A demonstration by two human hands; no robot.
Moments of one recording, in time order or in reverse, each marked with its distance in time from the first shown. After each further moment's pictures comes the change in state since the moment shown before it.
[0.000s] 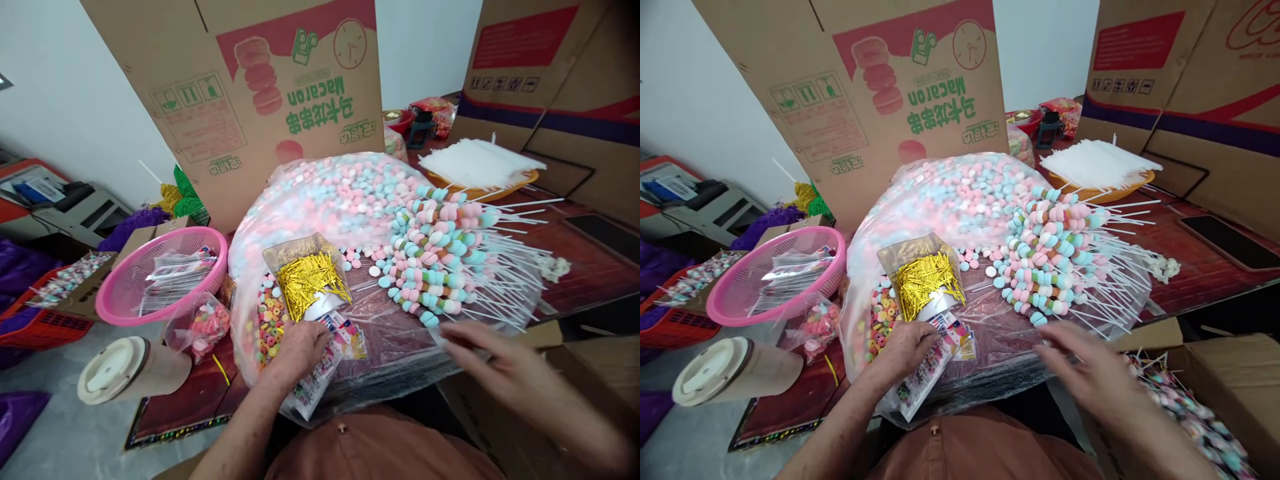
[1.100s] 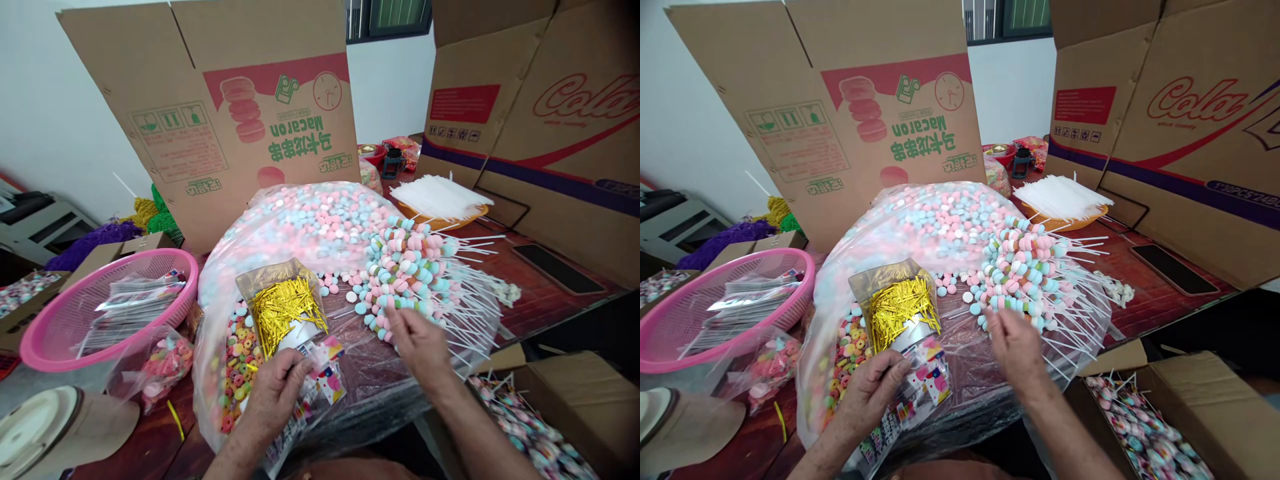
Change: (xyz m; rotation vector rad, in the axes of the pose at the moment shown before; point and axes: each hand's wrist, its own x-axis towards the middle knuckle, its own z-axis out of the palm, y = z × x) left_hand -0.008 0.016 0.000 -0.421 0.352 0.137; right_hand 0.069 -0.008 0.041 0.005 0.163 0.115
